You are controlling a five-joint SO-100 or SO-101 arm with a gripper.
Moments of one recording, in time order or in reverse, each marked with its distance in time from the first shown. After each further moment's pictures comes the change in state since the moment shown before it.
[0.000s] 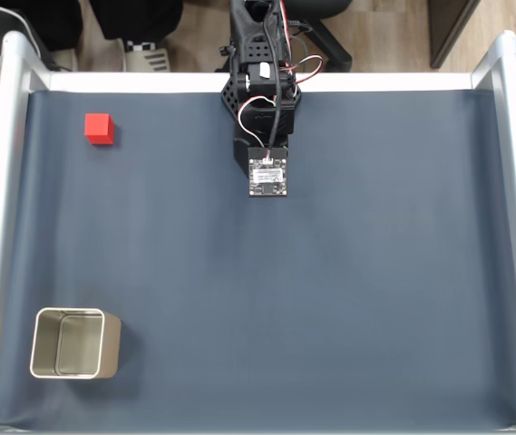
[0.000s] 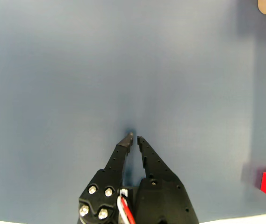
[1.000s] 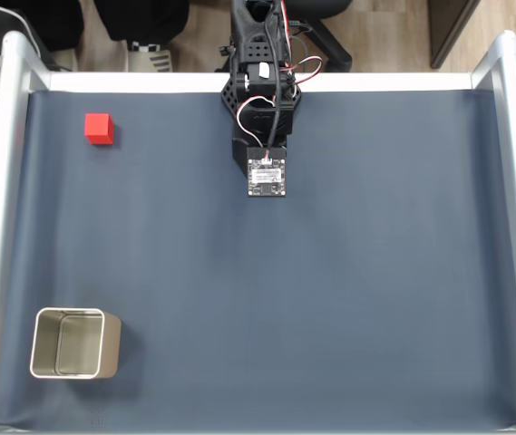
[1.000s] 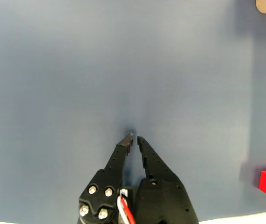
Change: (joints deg) arm 1.1 0.0 0.0 0.0 -1.0
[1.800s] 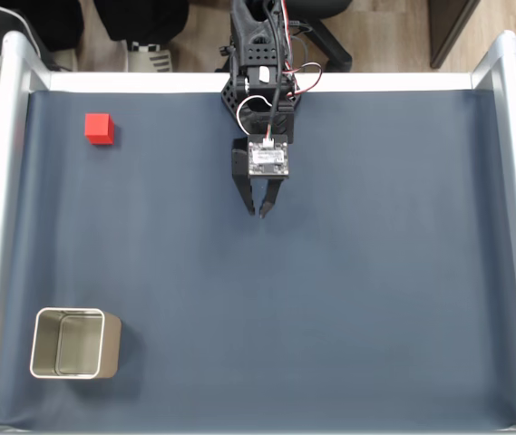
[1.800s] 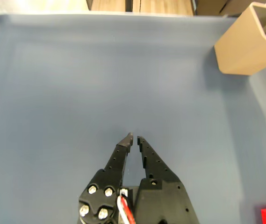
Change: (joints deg) arm -0.1 -2.4 0.2 -28.3 -0.2
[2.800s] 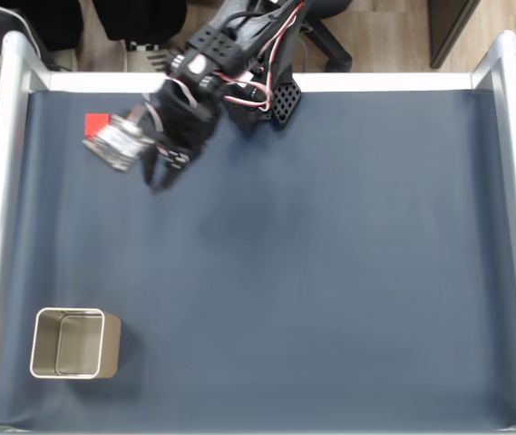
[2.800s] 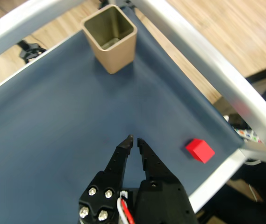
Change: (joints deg) arm 43.7 -49.2 -52.0 17.8 -1.2
